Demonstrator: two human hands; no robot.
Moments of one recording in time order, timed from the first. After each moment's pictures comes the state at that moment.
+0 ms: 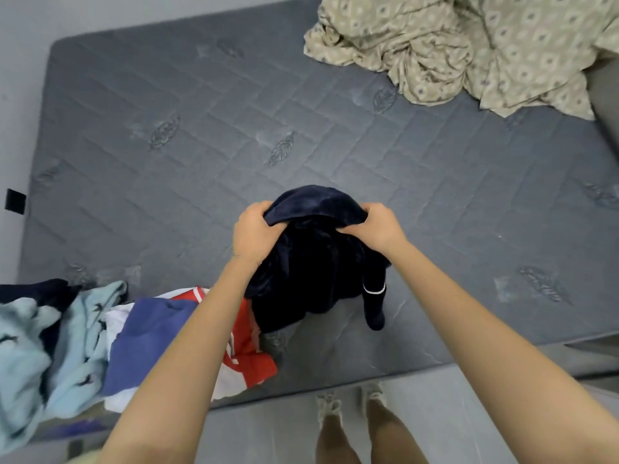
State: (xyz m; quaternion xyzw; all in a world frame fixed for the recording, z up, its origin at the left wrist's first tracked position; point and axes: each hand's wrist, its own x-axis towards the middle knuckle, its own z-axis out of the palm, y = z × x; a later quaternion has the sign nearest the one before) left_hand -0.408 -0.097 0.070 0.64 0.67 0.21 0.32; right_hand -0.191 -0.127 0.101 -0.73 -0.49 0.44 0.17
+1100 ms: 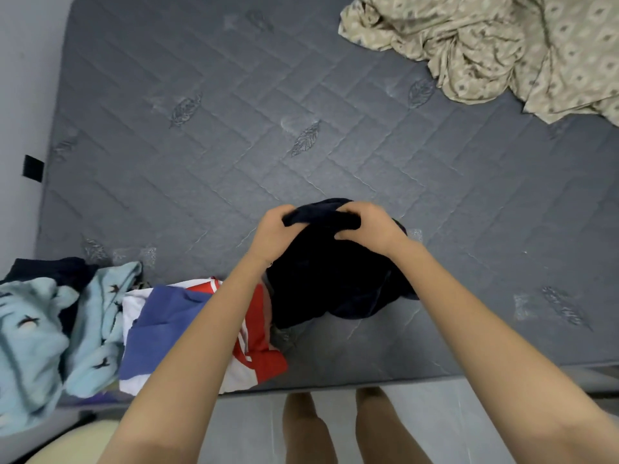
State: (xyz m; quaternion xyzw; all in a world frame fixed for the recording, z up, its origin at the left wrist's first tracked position) left_hand -0.430 -0.075 0.051 0.58 0.62 0.22 0.48; right_hand -0.223 -0.078 0.061 -0.62 -0.64 0.45 0.10
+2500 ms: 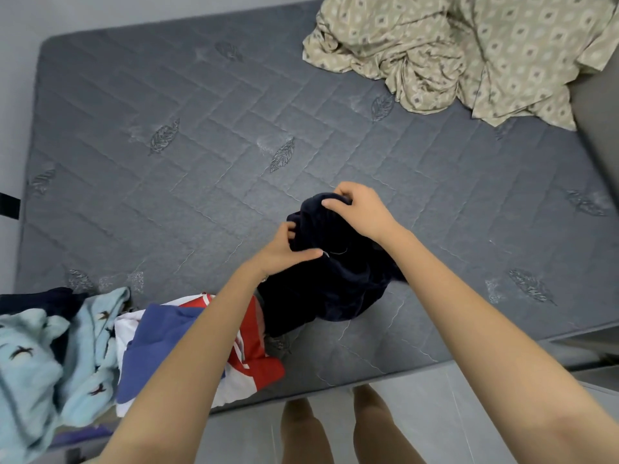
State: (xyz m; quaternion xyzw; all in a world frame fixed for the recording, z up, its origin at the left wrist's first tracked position) left_hand -0.413 -0.098 0.084 0.53 0.57 0.06 0.63; right_hand -0.224 -0.081 0.130 -0.68 -0.58 0.40 0.21
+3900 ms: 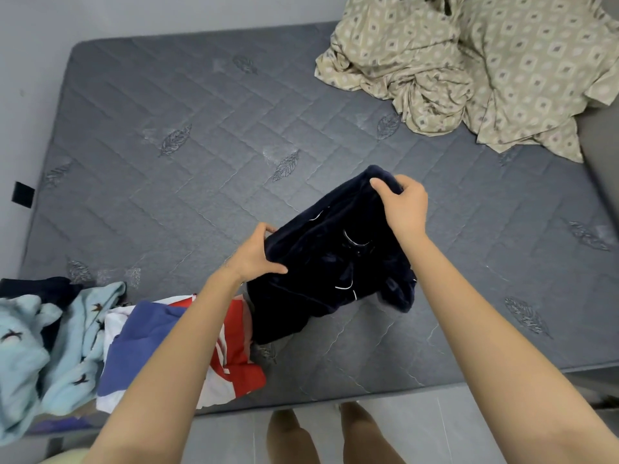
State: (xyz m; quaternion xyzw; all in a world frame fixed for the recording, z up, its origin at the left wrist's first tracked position) left_hand -0.433 -0.089 0.073 0.61 0.60 0.07 0.51; right_hand -0.160 -0.074 0.146 -0.76 -0.40 0.33 0.39
